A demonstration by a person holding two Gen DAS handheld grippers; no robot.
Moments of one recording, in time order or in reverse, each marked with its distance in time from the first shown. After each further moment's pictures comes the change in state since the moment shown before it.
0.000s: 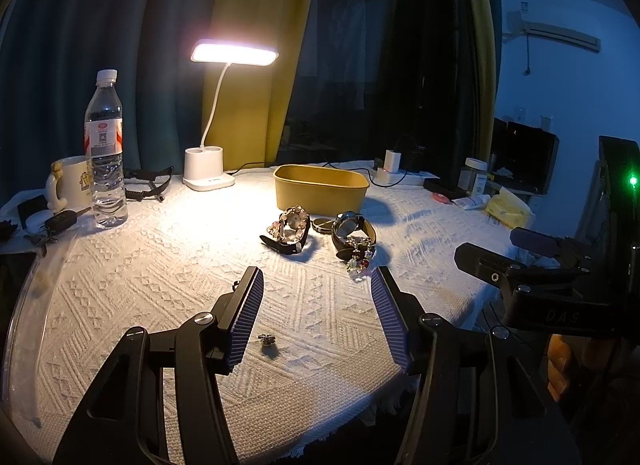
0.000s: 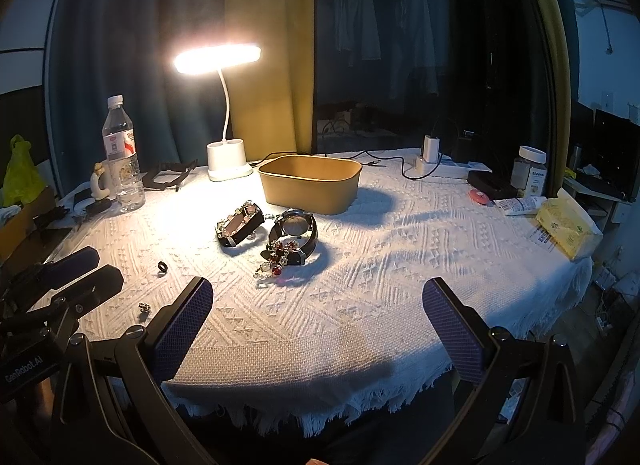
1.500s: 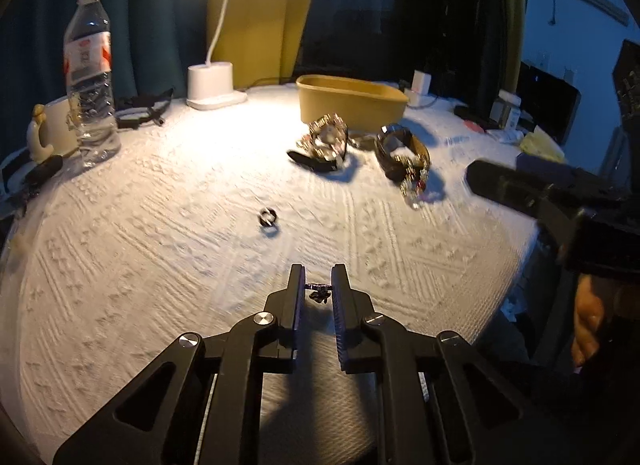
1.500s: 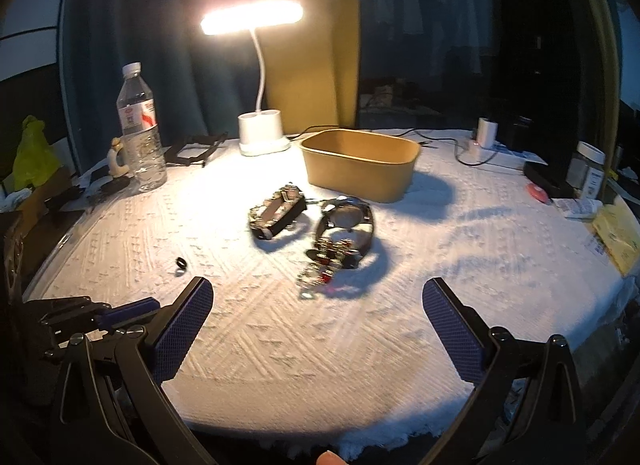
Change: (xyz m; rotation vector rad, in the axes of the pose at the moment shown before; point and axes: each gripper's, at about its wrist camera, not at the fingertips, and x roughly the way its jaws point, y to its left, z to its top) left arm 0.056 0.039 -0.020 -0.011 0.273 0.030; right arm 0.057 0.038 0.011 -0.058 0.098 0.139
